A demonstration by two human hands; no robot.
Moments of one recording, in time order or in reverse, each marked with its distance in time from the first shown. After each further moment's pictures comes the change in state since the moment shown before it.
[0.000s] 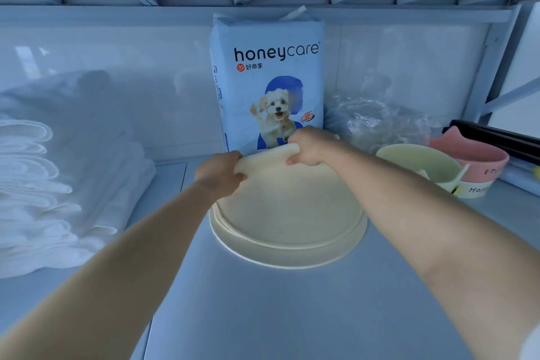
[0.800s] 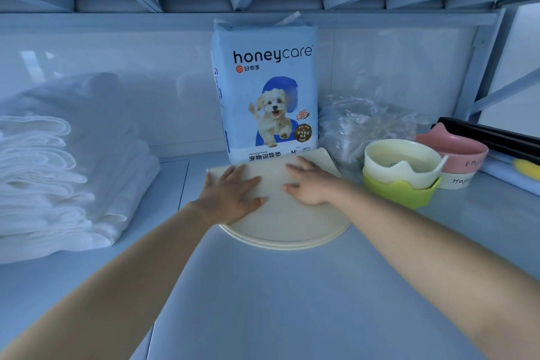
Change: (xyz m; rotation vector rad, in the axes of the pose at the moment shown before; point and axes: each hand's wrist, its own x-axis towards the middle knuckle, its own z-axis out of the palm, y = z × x) left_hand -0.055 0.006 0.014 0.107 -0.280 0.148; right_hand -0.072 -0.013 0.042 0.145 -0.267 0.061
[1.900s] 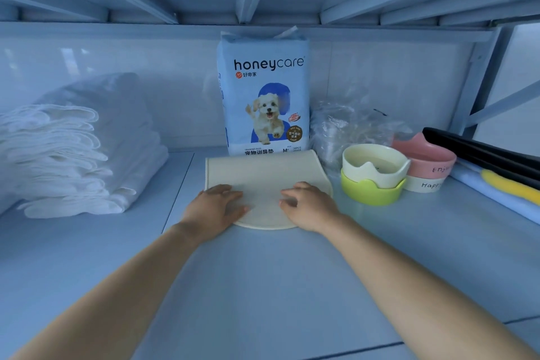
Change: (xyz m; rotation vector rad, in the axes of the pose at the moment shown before) left_hand -0.085 0.040 0.008 -0.229 0.168 -0.137; right_hand -0.096 0.004 0.019 0.172 0.194 -0.069
